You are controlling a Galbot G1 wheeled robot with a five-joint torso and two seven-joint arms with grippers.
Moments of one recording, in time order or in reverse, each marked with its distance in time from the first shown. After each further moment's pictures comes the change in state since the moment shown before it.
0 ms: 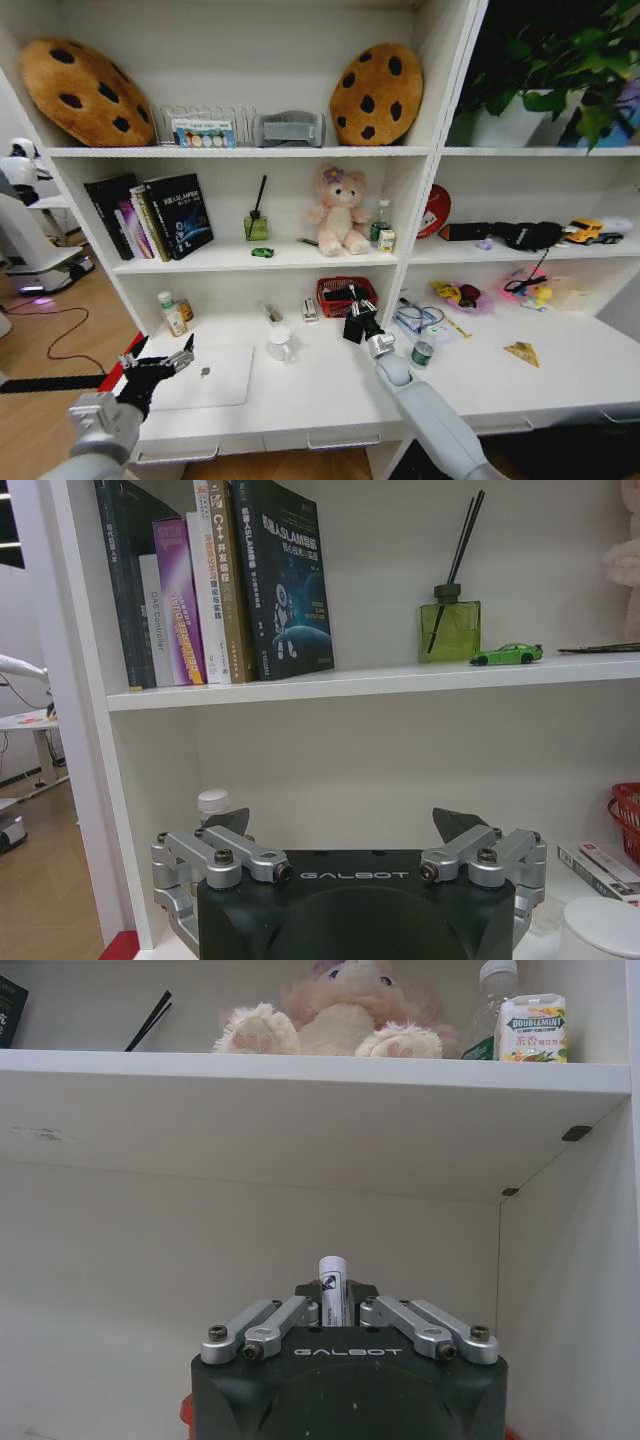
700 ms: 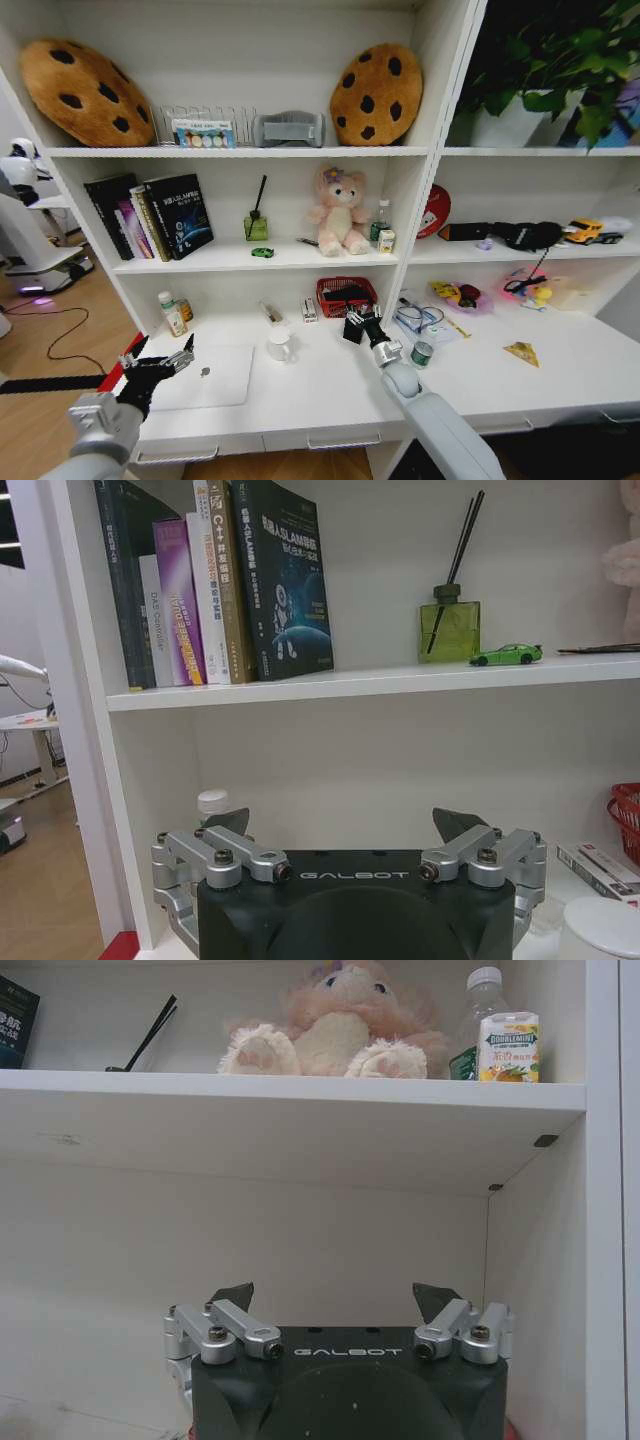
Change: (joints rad) left arm 0.000 0.000 0.000 0.000 0.000 0.000 0.000; right arm -0.121 -0.079 0.030 0.179 0.046 -0.086 0.002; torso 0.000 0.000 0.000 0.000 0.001
